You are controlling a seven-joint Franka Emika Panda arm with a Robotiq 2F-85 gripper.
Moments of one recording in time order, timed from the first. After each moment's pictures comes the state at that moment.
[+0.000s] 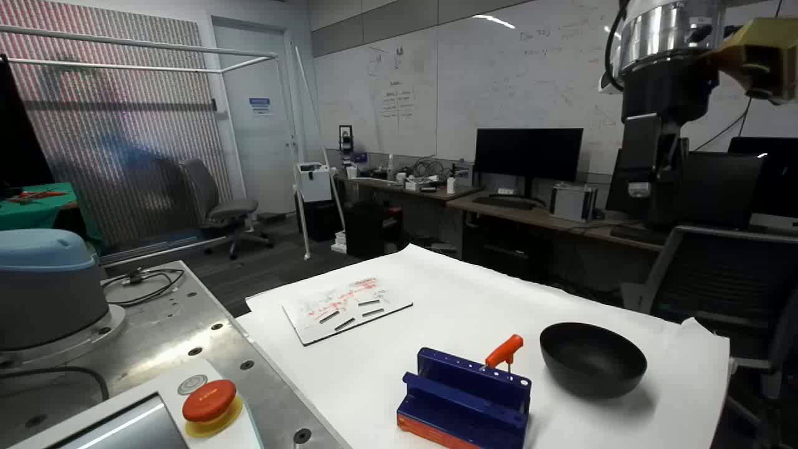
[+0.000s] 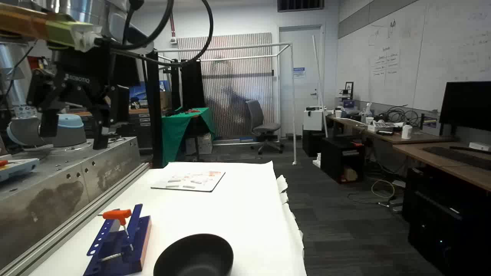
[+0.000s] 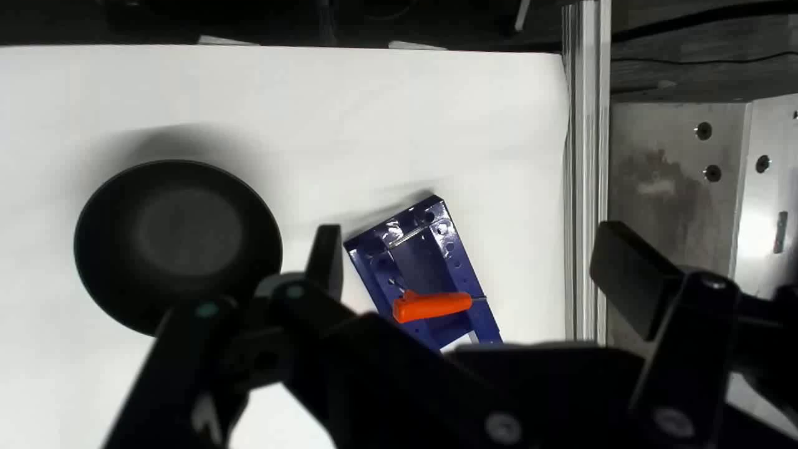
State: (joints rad) arm 0.06 -0.36 -0.01 -2.26 0.23 1.76 0.03
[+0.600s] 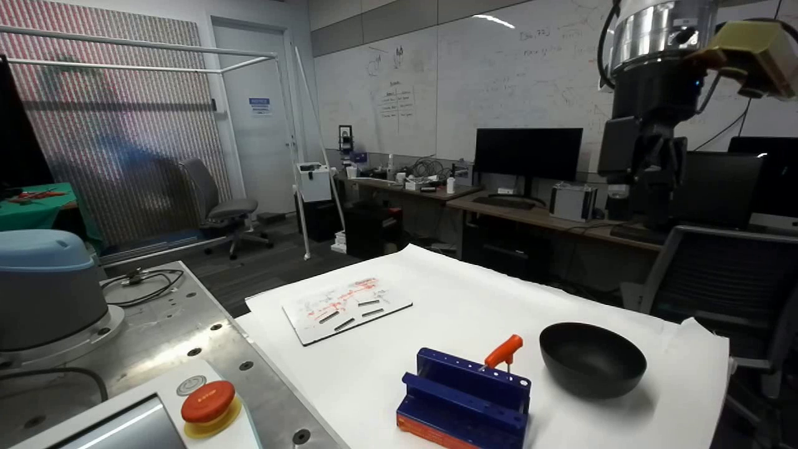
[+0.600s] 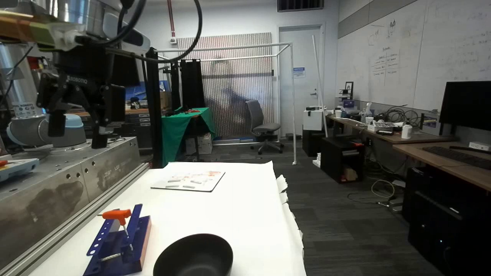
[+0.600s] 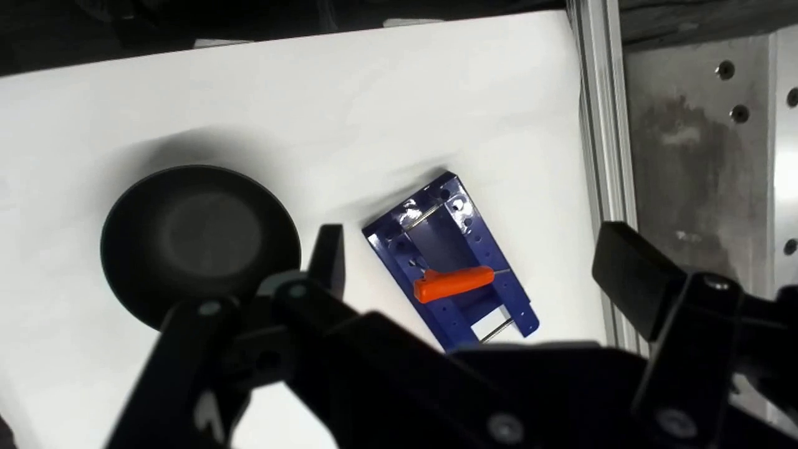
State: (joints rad) arm 0.04 -0.34 0.02 -2.26 0.22 1.80 0.19
